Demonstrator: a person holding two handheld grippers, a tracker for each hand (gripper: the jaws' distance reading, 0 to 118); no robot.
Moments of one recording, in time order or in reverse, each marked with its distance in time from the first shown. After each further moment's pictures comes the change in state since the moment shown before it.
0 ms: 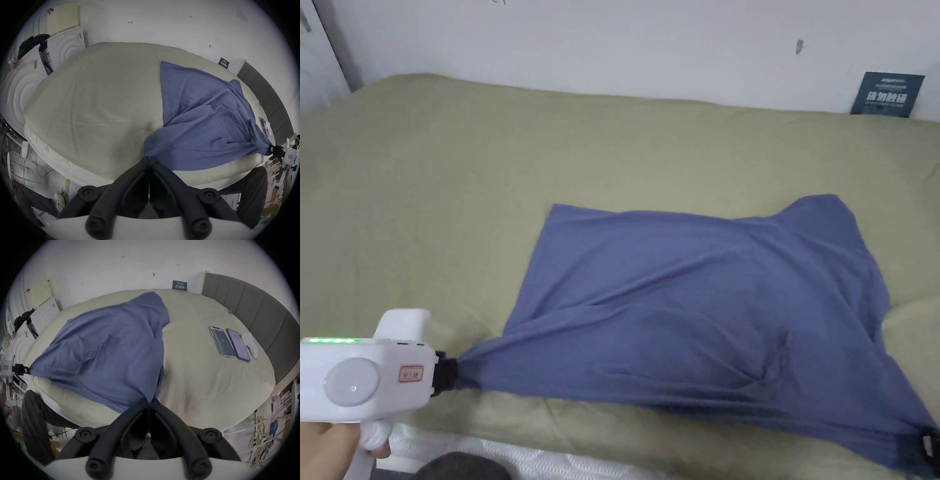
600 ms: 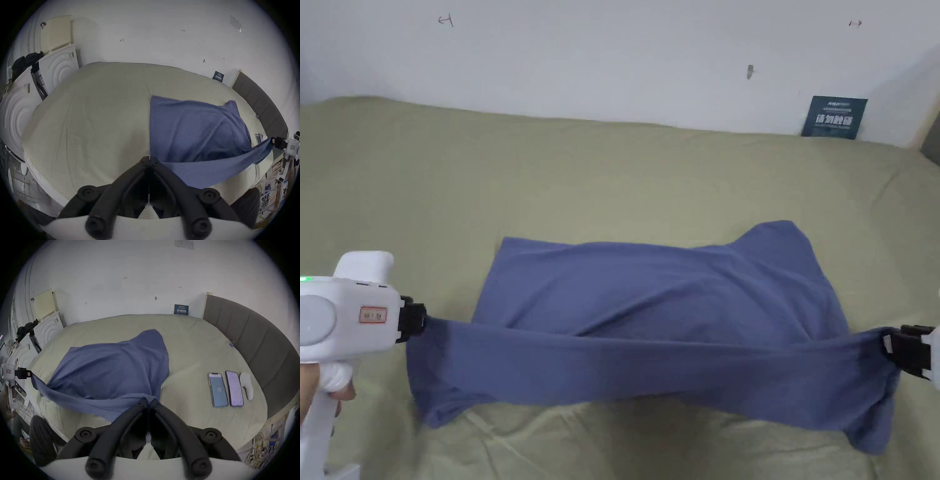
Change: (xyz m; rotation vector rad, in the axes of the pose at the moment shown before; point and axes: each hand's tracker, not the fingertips) left arm 0.029 0.131 -0.018 0.122 -0.024 -0.043; right arm 0.001 0.153 -0.019 0.113 -0.005 0.041
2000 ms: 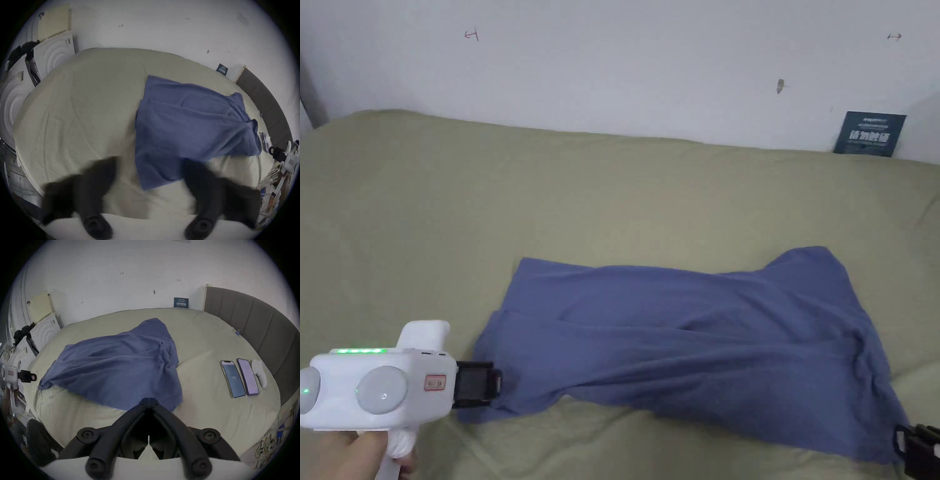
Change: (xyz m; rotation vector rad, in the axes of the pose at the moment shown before) left arm 0.010 -0.039 -0.071 -0.111 -0.008 0.055; right arm -0.025 -0.067 -0.027 0.000 0.007 -0.079
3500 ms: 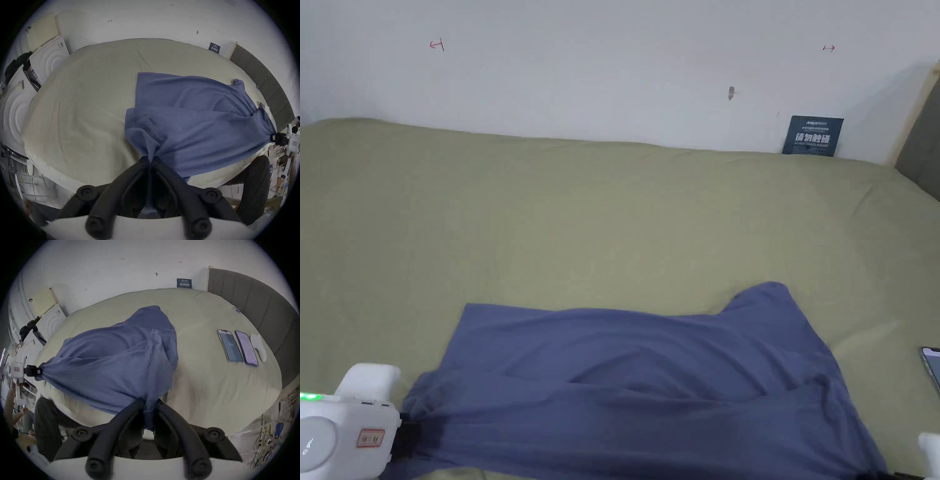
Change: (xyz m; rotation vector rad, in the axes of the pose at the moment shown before) left arm -0.008 -0.081 0.076 -0.095 0.012 -0.142; right arm 0.031 -0.080 0.059 -0.205 0.086 0.000
